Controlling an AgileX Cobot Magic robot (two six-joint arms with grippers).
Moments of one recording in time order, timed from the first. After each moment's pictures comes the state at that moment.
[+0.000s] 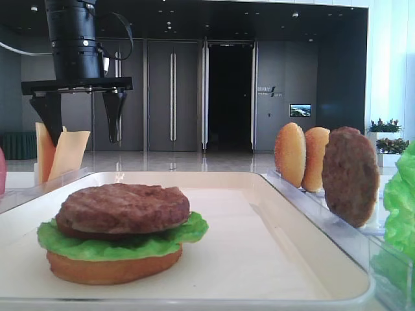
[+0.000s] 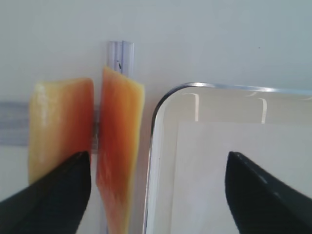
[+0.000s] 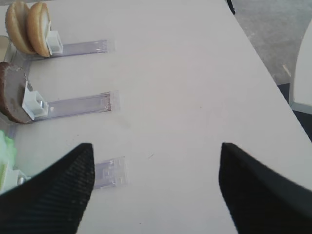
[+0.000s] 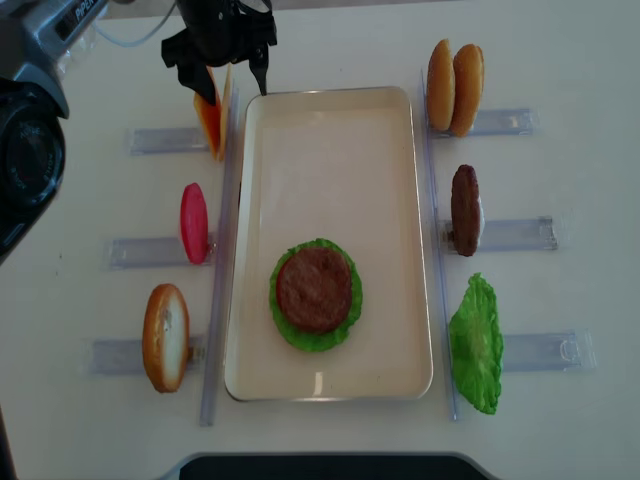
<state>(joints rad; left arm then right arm) -0.30 2.19 -1.90 0.05 1.13 -0.43 -0.10 -0.01 -0.50 0.02 1.13 -0.01</state>
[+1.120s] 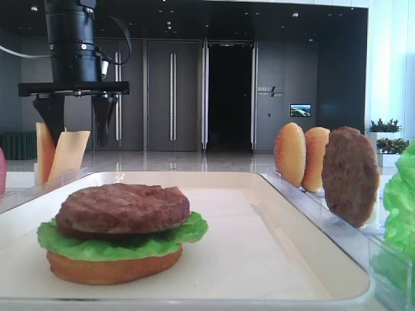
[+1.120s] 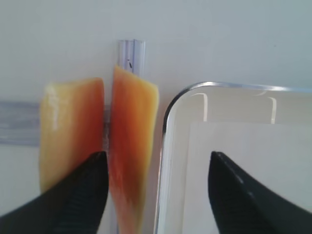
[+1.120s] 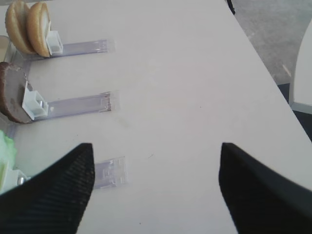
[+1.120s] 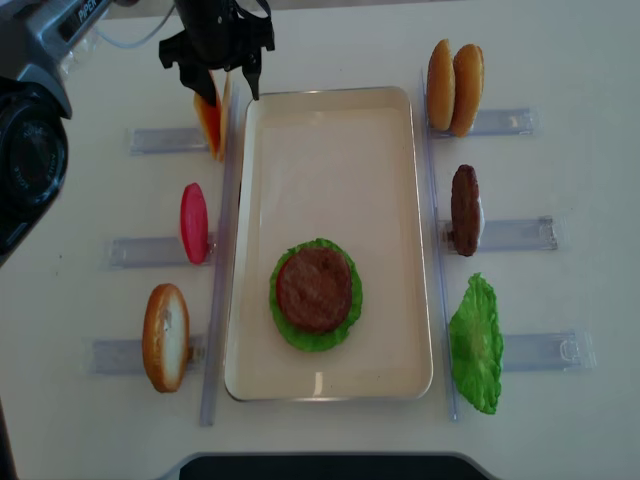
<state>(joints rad) -0.30 2.20 -1.90 0.08 1.15 -0.43 -0.10 -0.01 -0.50 0.02 1.13 -0.01</state>
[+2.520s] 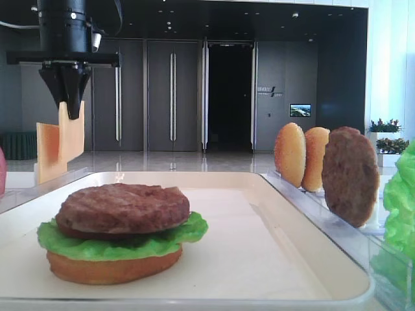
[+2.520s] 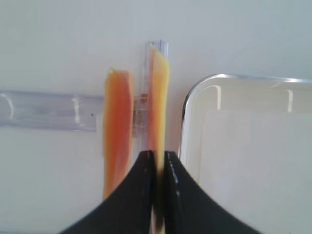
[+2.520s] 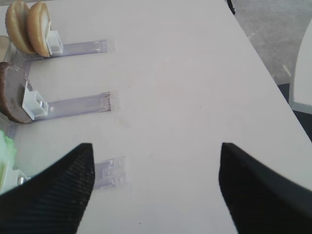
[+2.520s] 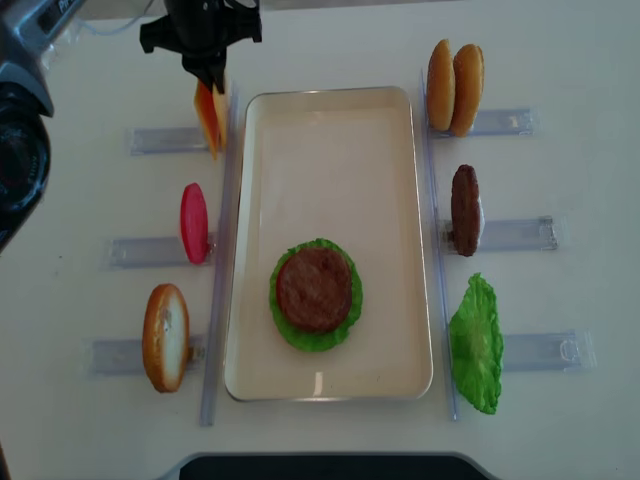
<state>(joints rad) -0.30 2.13 -1.92 0.13 1.22 -0.42 -0.10 -0.01 -0.50 0.02 1.13 -0.01</state>
